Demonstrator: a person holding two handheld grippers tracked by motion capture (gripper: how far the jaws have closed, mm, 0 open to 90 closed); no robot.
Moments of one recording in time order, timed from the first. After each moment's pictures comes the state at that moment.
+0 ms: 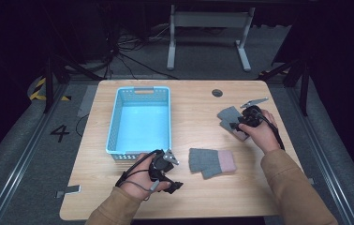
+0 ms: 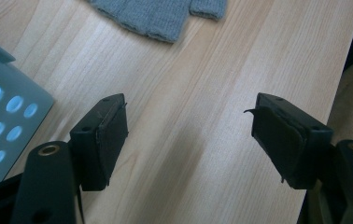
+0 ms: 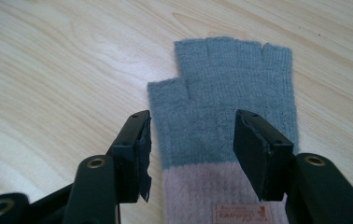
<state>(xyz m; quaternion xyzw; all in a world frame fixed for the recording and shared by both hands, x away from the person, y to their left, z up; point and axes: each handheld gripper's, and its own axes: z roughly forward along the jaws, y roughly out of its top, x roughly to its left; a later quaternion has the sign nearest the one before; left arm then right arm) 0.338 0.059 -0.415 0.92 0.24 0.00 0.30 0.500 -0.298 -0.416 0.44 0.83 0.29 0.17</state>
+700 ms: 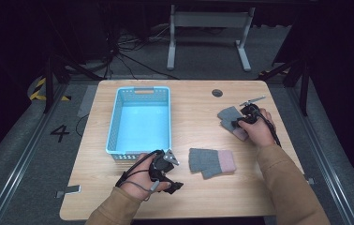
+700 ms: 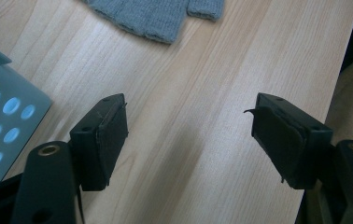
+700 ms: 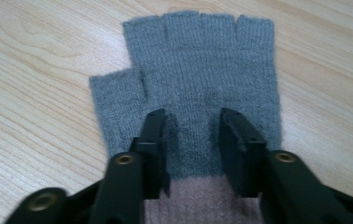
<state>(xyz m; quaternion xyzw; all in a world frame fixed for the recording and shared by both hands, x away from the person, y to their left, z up) 0.337 0.058 -0.414 0.93 0.24 0.00 0.30 0.525 -0.306 -0.438 0.49 0.82 0.26 0.16</state>
